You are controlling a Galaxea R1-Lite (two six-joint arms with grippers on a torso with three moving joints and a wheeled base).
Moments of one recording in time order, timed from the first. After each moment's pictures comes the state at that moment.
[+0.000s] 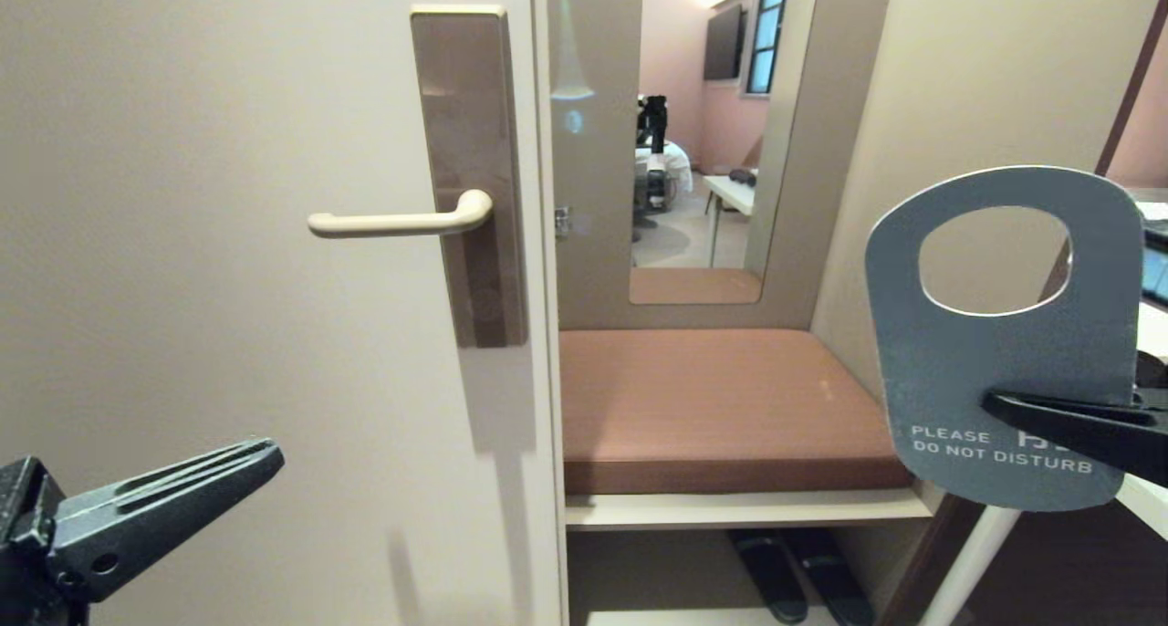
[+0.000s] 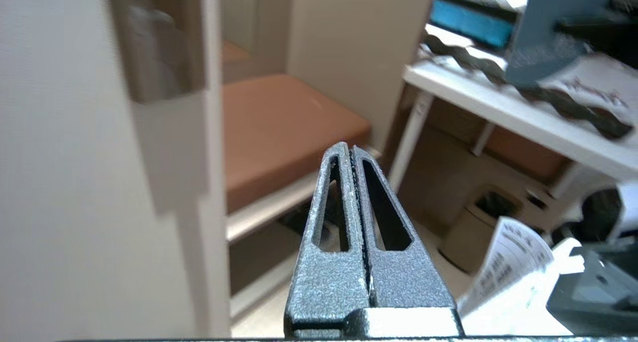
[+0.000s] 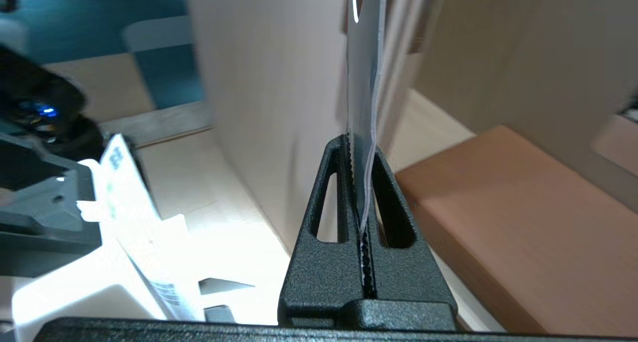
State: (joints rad) left arm -0.52 0.86 -0.39 -0.44 -0.25 -0.22; right arm 0.25 1.05 -0.66 -0.23 0.75 -0.09
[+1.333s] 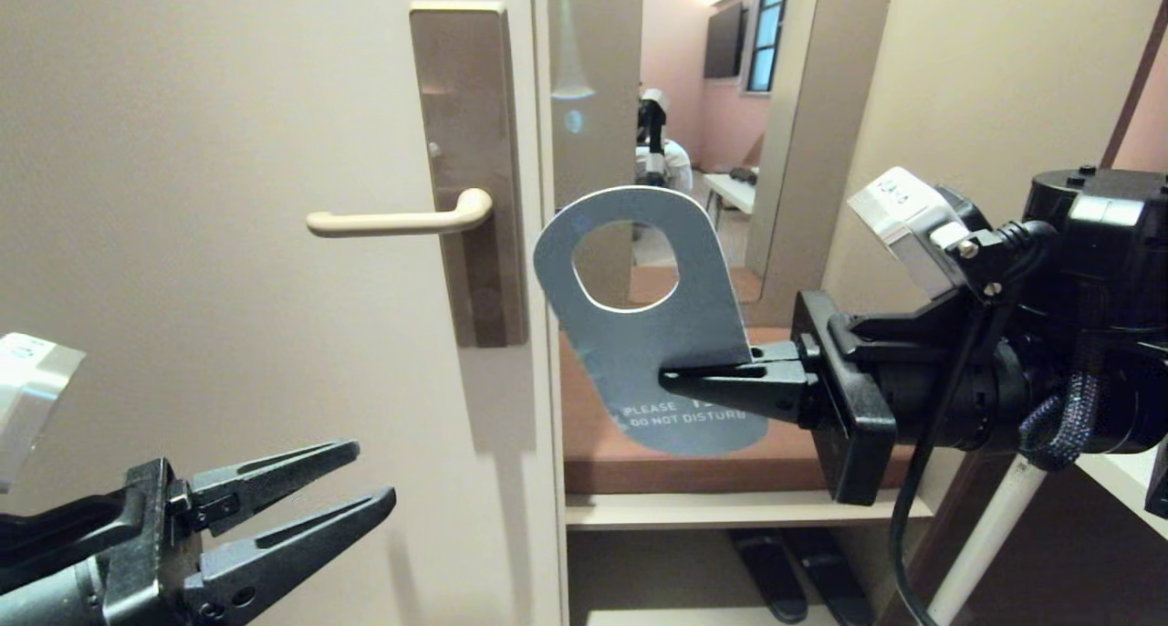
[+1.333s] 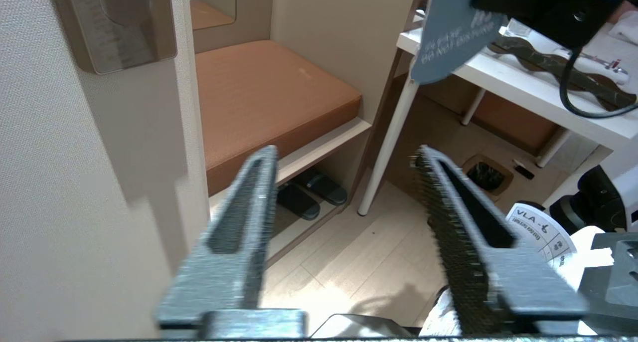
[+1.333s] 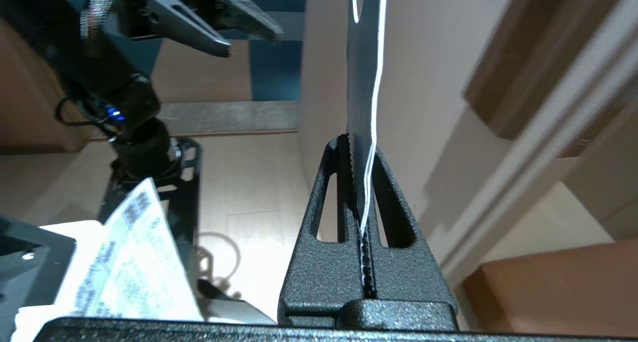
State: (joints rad) left arm -0.58 1.01 -0.35 -0.56 -0.25 -0.22; right arm 0.61 1.55 -0.84 -0.57 0.75 -0.09
